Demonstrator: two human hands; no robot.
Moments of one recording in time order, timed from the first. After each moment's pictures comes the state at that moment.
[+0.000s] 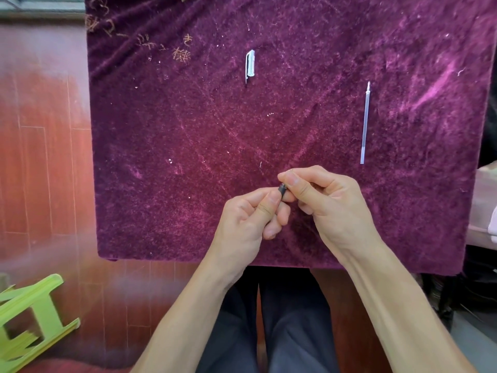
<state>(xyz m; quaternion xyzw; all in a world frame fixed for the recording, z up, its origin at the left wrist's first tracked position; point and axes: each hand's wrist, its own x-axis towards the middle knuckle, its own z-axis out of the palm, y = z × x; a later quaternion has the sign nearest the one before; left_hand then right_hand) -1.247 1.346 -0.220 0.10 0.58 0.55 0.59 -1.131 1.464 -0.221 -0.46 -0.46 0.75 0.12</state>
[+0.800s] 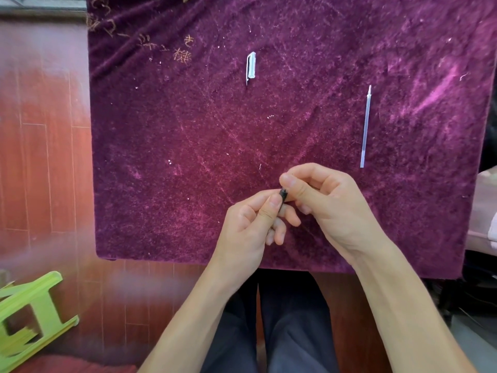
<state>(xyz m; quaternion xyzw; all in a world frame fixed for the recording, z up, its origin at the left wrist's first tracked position) -1.240 1.351 -0.207 0.13 0.63 0.53 0.55 -1.135 1.477 -0.216 -0.44 -0.45 0.77 0.06</state>
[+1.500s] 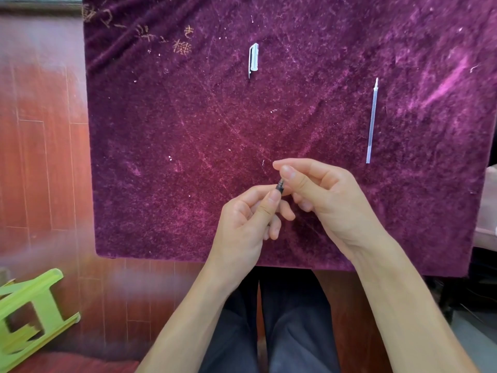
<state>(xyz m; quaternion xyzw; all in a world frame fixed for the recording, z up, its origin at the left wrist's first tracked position) -1.244 1.346 -0.216 0.08 0.64 0.54 0.54 -1.139 1.474 -0.218 -0.44 -0.48 0.76 0.04</state>
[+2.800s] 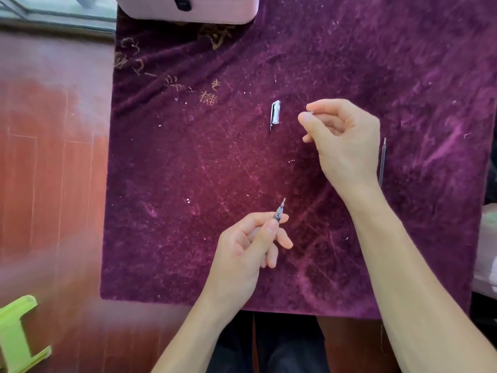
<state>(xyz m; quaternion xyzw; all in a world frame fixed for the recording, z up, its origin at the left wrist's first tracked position) -1.290 1.346 -0.220 0.07 0.62 0.56 0.54 -1.250 1.562 -0.242 -0.51 -0.67 0.49 0.22</state>
